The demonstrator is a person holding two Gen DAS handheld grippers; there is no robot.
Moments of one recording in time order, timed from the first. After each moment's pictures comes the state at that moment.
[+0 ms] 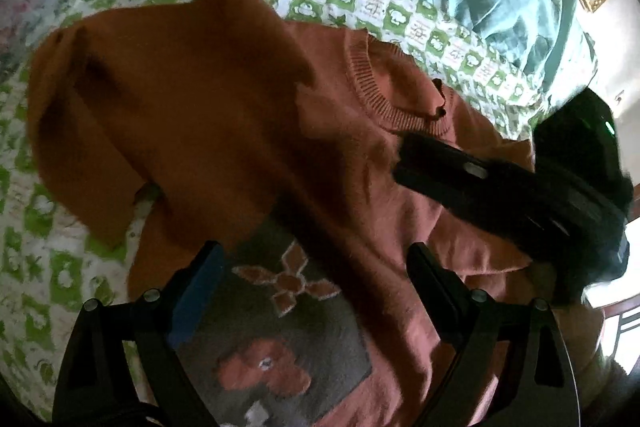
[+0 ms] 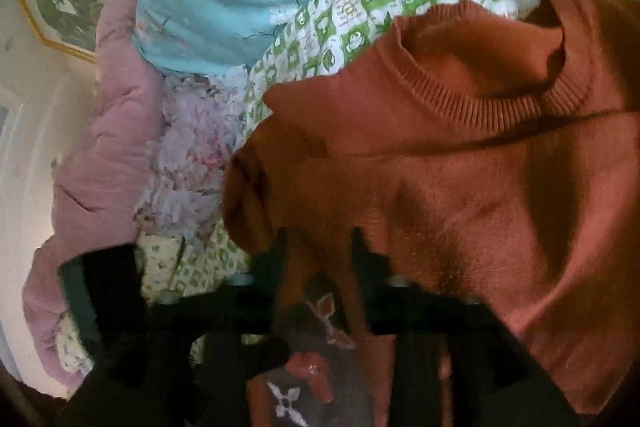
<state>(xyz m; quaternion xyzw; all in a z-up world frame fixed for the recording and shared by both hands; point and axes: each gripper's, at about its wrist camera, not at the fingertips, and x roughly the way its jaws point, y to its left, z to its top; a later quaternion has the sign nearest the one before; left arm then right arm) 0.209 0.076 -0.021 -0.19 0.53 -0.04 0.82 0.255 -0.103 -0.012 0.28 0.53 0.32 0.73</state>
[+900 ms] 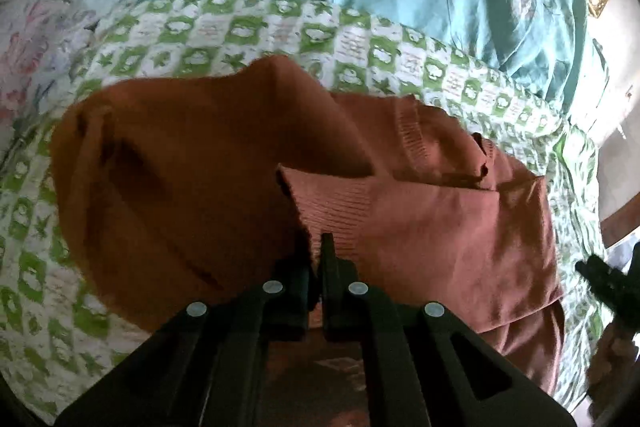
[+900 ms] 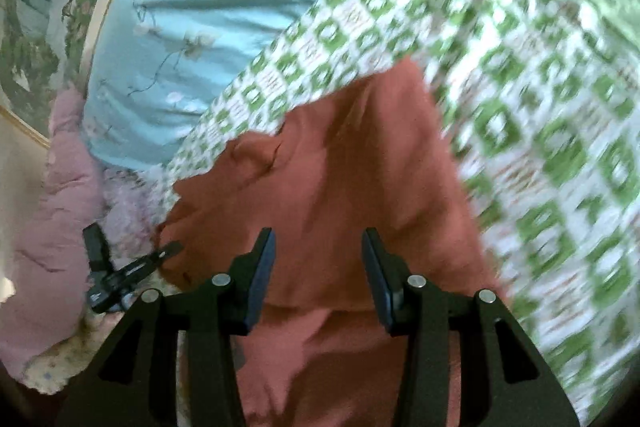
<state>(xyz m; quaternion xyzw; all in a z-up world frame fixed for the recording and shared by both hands) 0.240 0.122 -0.009 -0.13 0.47 0.00 0.87 0.165 -0.288 0.044 0.26 0.45 0.10 0.85</state>
